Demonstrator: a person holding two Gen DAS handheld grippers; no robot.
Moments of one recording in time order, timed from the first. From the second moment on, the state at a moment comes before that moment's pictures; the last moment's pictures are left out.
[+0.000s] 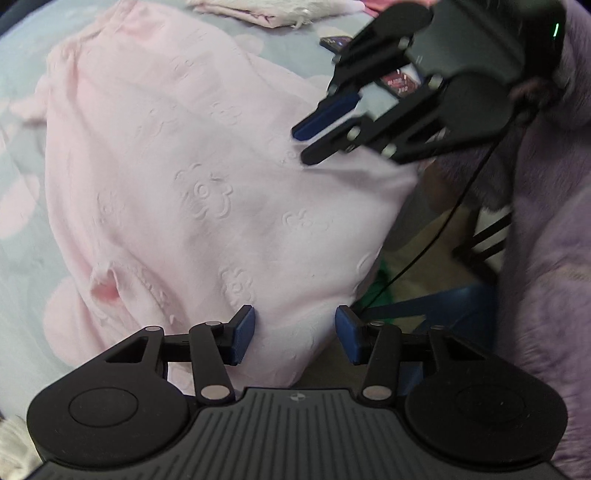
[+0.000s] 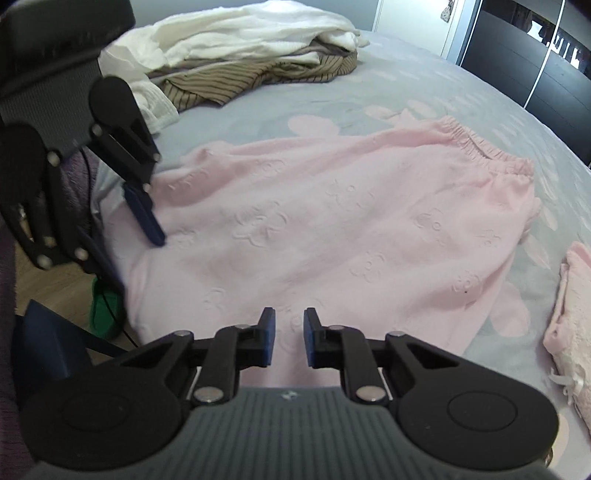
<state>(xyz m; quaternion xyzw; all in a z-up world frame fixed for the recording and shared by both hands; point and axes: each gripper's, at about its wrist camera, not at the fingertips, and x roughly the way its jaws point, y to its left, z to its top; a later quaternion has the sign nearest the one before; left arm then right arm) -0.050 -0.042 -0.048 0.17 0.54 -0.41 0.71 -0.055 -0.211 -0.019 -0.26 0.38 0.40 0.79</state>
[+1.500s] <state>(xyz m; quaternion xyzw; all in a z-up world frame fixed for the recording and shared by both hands) -0.099 -0.079 -0.069 0.34 0.41 -0.40 0.74 -0.107 -0.229 -0.006 -0.34 0.34 0.40 0.78</state>
